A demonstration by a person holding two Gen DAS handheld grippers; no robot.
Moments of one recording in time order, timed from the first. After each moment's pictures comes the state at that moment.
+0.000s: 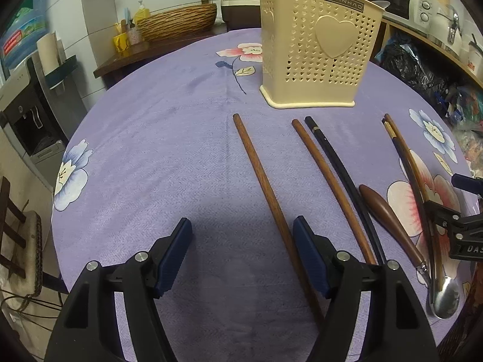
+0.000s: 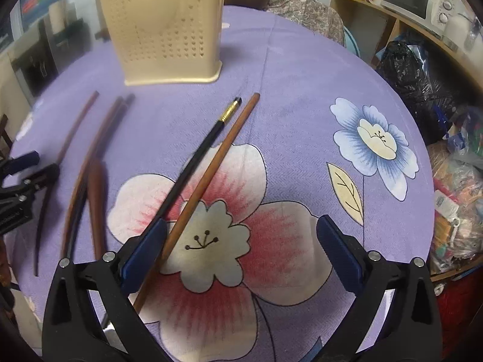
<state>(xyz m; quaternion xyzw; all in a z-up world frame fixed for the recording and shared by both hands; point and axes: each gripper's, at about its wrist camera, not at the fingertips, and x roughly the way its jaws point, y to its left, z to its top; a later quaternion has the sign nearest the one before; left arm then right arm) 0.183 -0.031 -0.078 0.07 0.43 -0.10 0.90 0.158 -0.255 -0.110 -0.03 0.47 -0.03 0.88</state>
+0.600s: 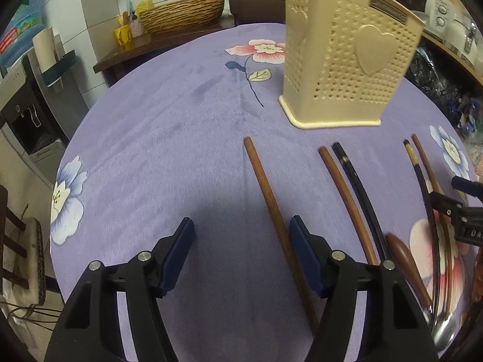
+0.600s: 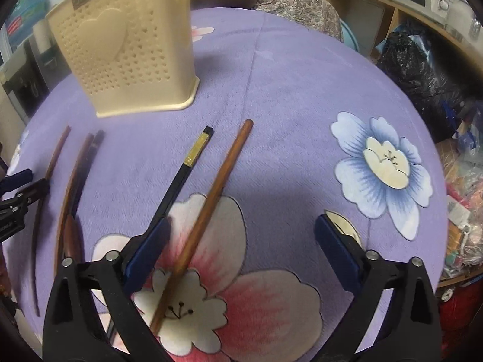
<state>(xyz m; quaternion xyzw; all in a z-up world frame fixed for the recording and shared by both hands) 0.237 -0.032 -0.073 0.06 0.45 -0.09 0.89 0.215 -0.280 -0.108 0.02 0.46 -0.03 0.88</state>
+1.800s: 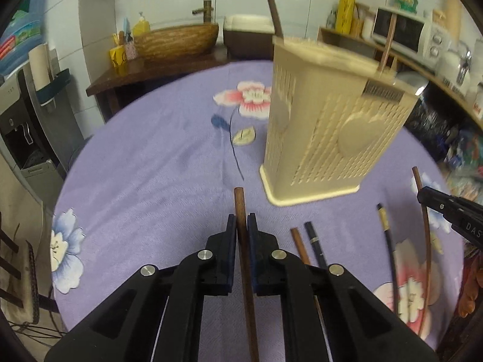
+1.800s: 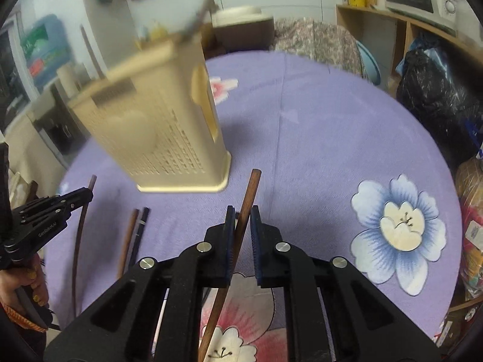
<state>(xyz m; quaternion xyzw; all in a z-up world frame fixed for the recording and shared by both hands) 0.253 -0.041 -0.018 0.02 0.39 -0.12 0.91 0.228 -0.295 -0.044 0.10 0.38 0.05 0.92</state>
